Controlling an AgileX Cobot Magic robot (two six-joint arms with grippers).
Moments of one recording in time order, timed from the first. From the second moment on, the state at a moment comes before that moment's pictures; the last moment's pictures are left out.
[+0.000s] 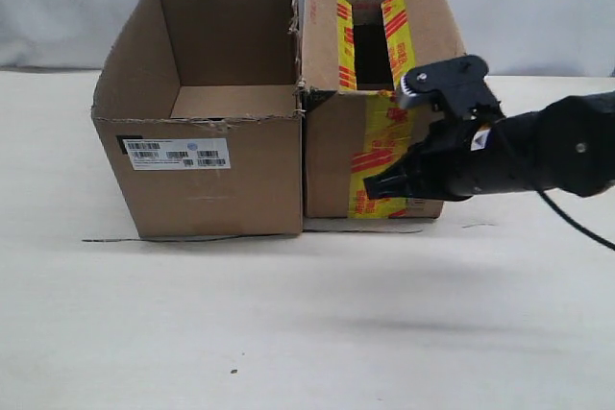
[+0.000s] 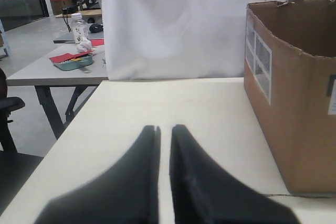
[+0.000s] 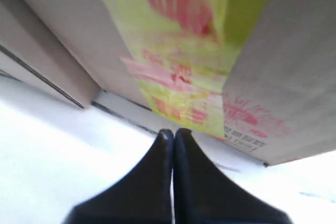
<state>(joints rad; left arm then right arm) 0.10 0.00 0.00 0.05 0.20 0.06 0.58 1.57 -0.82 0.15 0.19 -0.11</state>
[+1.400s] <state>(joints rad) 0.10 0.00 0.00 0.05 0.20 0.06 0.58 0.01 -0.01 -0.09 0.15 0.17</state>
